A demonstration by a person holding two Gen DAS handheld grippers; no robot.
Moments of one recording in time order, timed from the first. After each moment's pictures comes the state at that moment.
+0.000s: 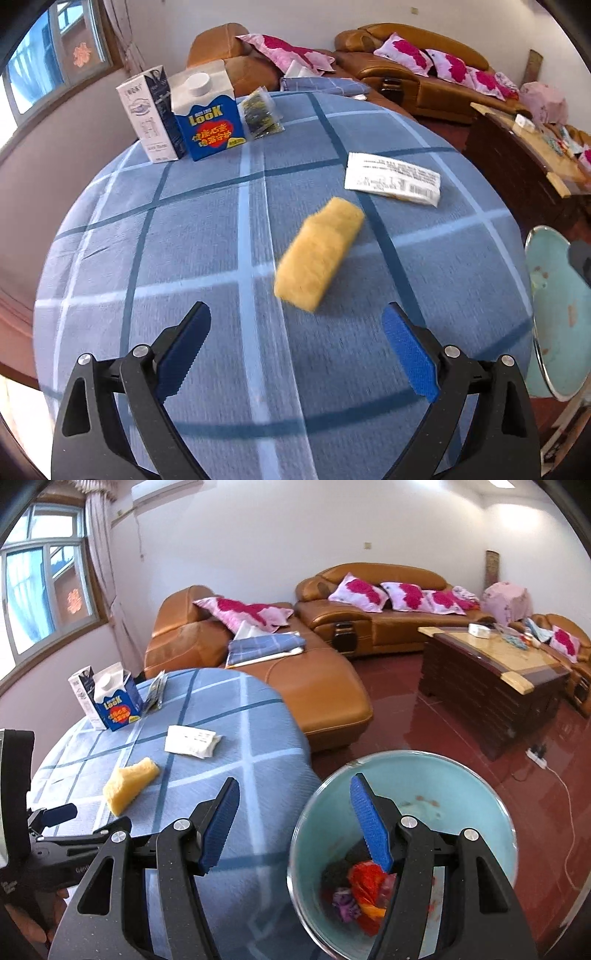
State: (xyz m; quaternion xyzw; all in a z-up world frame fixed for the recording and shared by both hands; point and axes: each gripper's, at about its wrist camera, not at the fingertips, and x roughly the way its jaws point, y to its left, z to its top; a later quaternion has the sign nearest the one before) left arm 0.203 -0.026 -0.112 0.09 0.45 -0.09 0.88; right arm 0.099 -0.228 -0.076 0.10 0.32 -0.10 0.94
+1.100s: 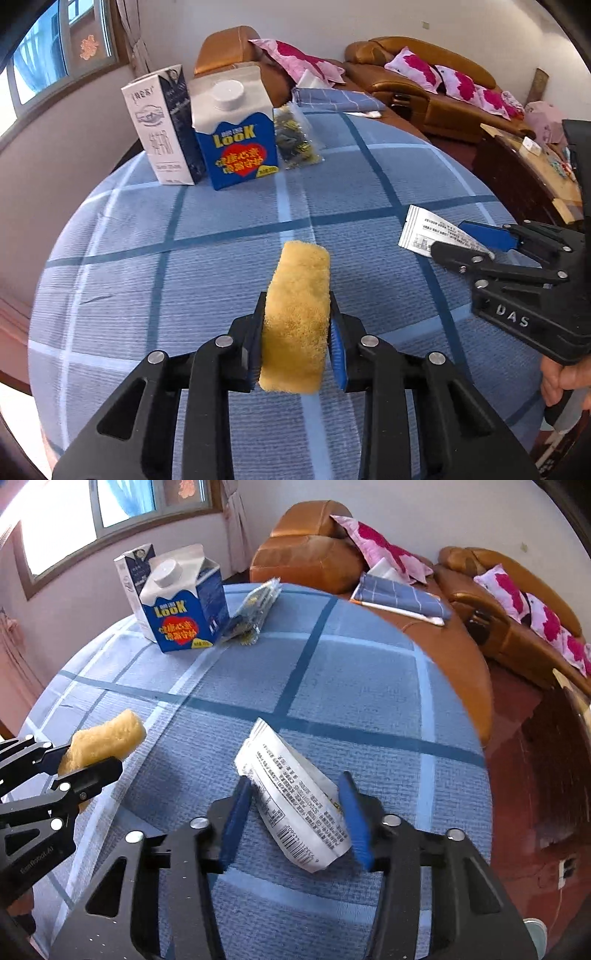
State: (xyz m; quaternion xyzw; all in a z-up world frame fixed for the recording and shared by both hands) left arm 0.258 0.004 -0.106 0.06 0.44 -0.09 0.89; right arm 0.270 -0.159 -0.118 -0.04 0.44 0.12 0.89
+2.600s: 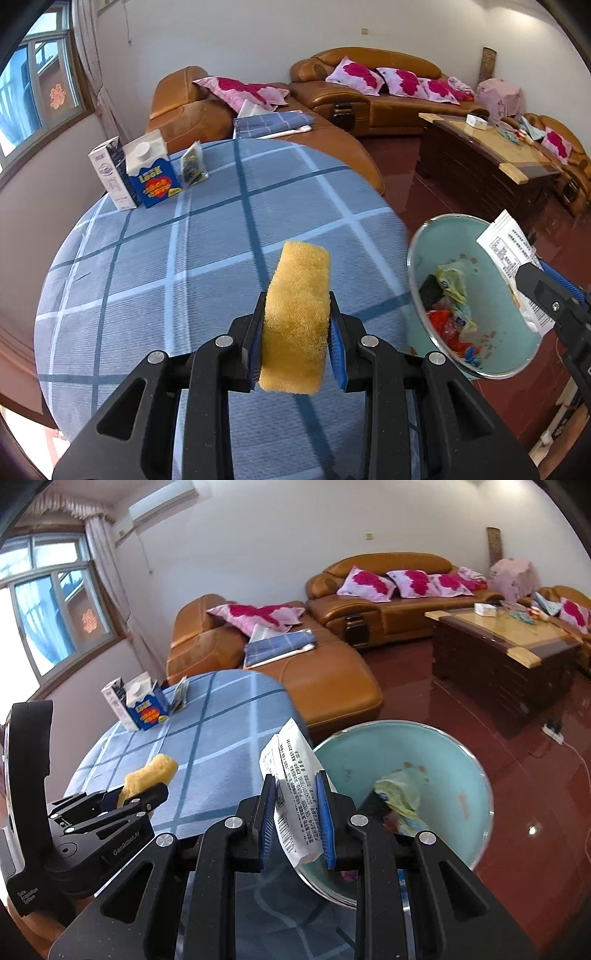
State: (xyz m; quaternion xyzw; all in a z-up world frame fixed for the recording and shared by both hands) left arm 0.107 -0.102 -0.070 0.12 0.39 -0.16 0.90; right arm 0.010 -0.261 -0.059 0.16 0.30 -0.08 0.94
